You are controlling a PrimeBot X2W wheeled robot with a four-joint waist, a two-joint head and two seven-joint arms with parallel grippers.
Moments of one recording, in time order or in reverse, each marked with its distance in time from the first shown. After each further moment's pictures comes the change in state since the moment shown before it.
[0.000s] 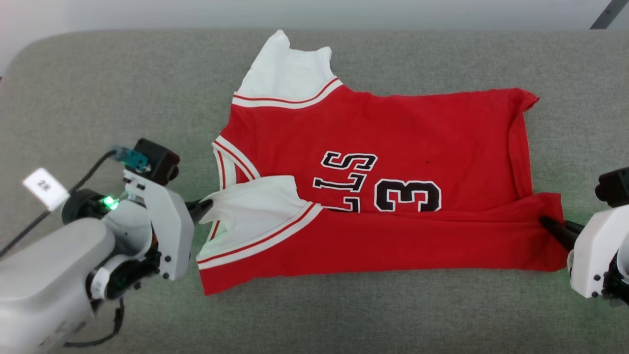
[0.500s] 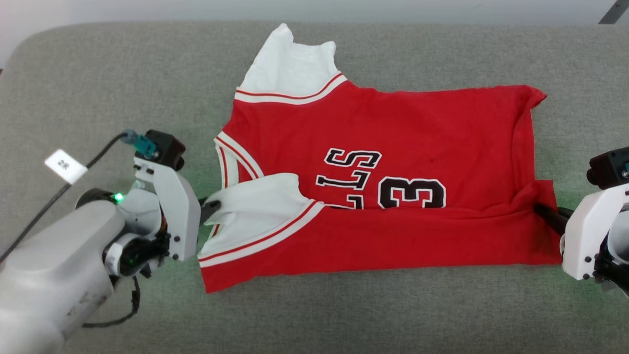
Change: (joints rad) left arm -0.036 -0.131 0.002 0.243 -0.088 -0.084 0.086; right arm -0.088 0.030 0.023 0.070 -0.016 0.000 0.034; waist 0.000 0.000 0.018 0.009
